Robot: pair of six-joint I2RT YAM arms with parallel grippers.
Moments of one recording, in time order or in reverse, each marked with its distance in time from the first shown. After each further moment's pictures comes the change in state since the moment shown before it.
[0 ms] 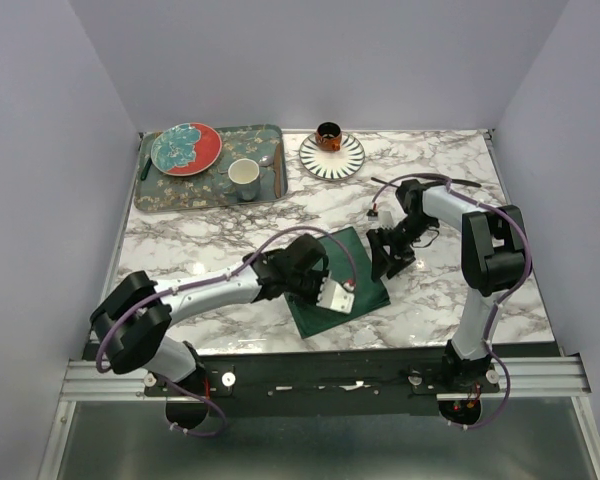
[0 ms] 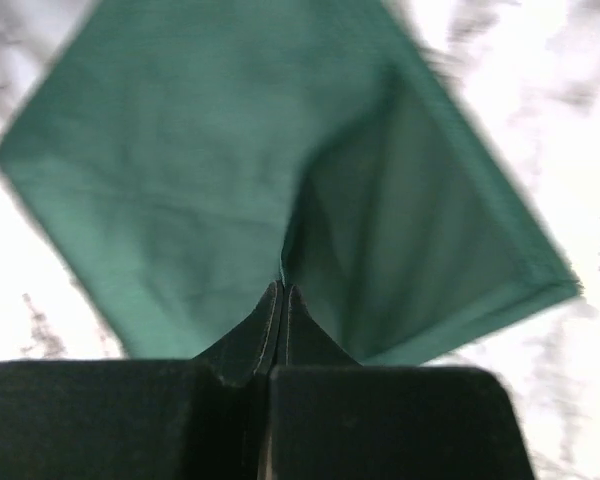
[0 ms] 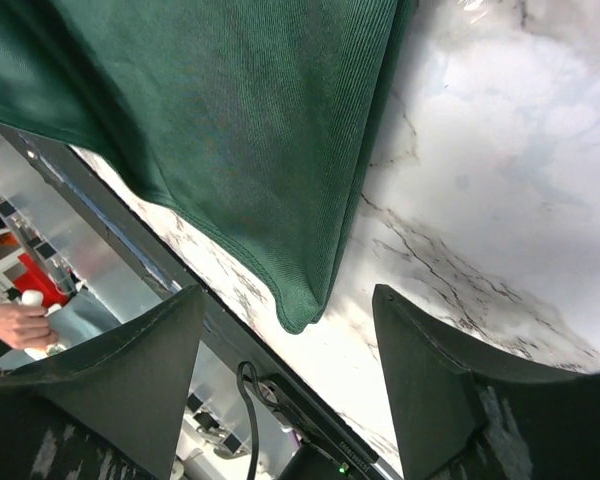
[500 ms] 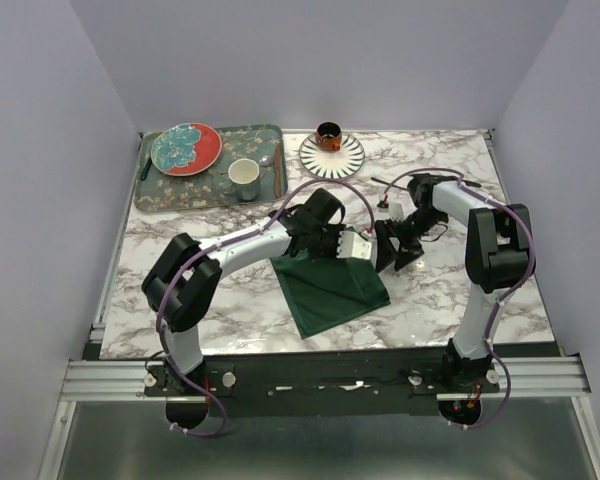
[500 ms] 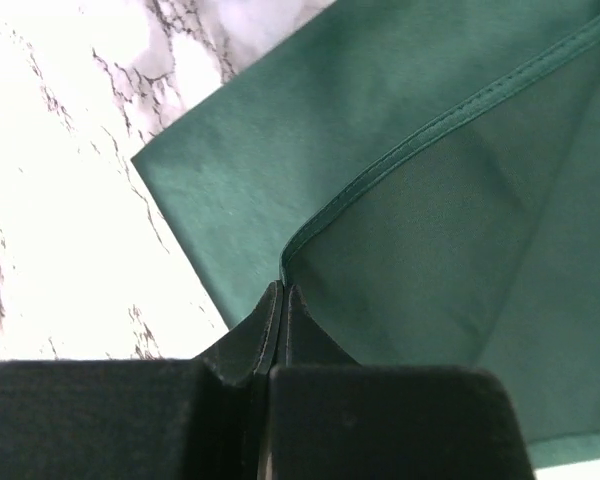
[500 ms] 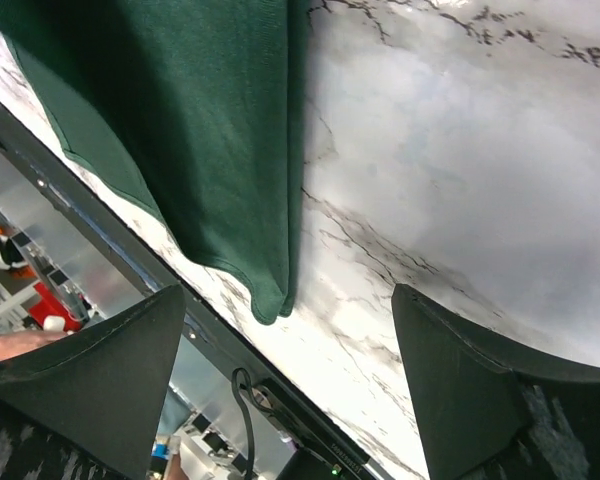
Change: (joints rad) left arm 0.173 0.352 0.428 -0.060 0.042 0.019; right arm -0.067 0.017 0.048 -0.003 0.001 0.003
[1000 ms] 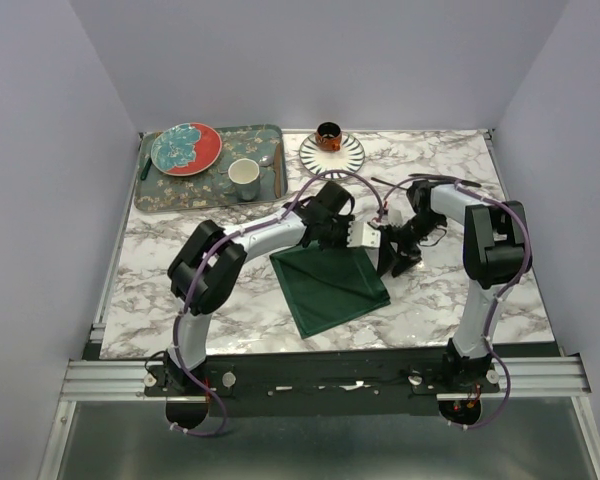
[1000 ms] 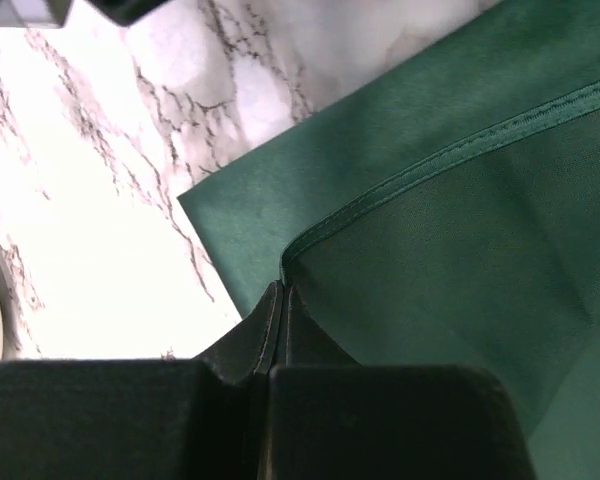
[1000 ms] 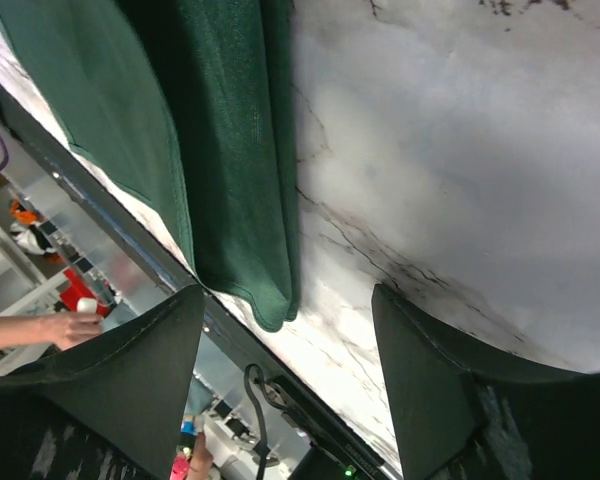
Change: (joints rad) left arm 0.029 0.188 0.160 0.039 -0.003 -0.015; right arm -0.013 0.038 -0.024 0.000 -0.021 0.007
